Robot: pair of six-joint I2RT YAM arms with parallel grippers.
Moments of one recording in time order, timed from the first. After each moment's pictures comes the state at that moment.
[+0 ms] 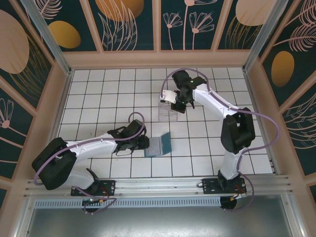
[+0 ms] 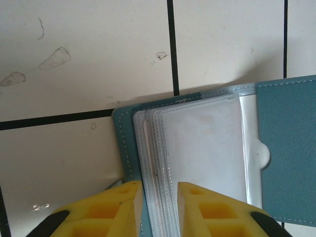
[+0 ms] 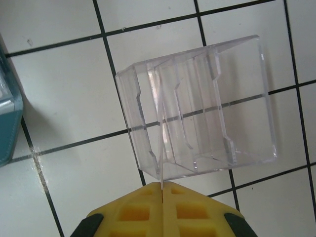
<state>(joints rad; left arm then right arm) -0.82 1.41 0.66 -0.29 0.05 -0.84 0.53 1.86 1.61 -0.97 -0.17 -0.89</state>
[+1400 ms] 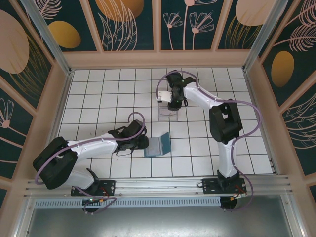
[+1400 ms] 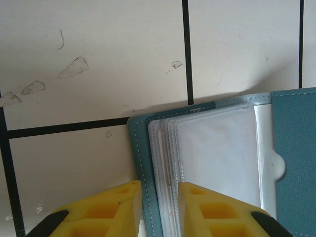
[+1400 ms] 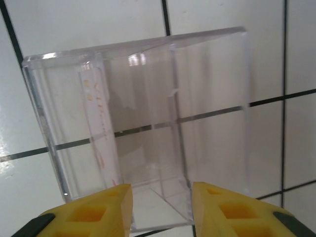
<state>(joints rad) -0.82 1.42 0.66 -0.29 0.02 -0.84 0.54 2.05 1.69 -0.85 -0.03 -0.97</state>
